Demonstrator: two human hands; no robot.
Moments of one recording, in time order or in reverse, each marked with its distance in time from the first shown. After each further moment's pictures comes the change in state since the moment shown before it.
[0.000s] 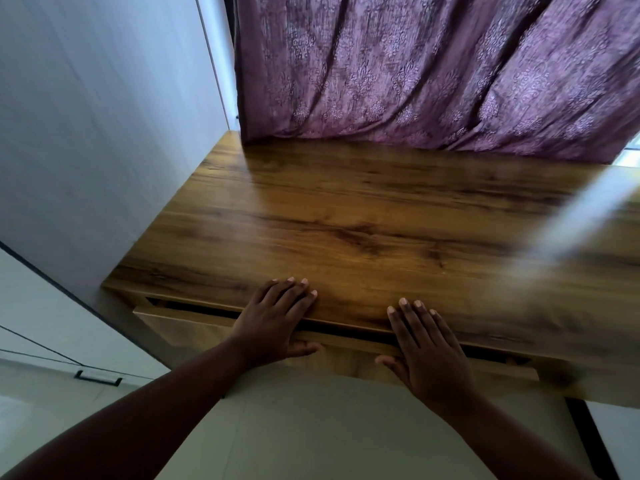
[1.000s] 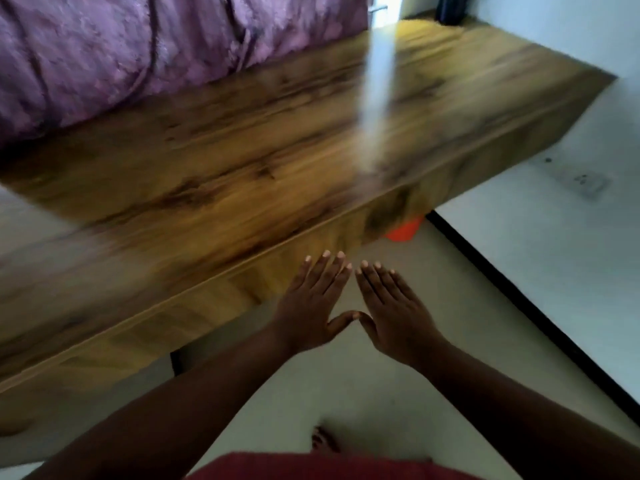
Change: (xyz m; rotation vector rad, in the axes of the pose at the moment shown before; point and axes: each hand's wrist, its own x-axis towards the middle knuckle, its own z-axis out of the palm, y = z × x) left_hand 0.048 0.204 0.013 -0.368 -0.259 0.523; right_hand -0.163 -0.030 -0.015 -0.023 -0.190 0.531
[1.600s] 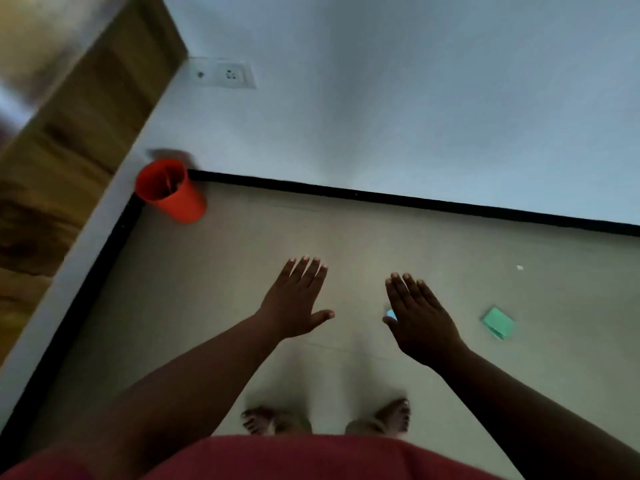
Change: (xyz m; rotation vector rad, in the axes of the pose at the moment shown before) left_hand 0.042 0.382 0.131 0.223 -0.455 0.799; right_hand -0.489 0.069 0.054 0.057 -0.273 1.023
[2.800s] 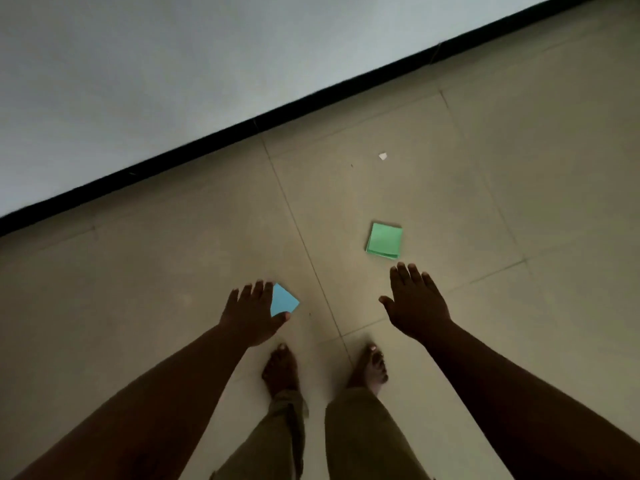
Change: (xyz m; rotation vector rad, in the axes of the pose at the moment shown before) left_hand 0.360 0.284 0.188 0.034 -0.555 0.150; right_hand -0.093 0.343 0.312 0.381 -0.479 0.707
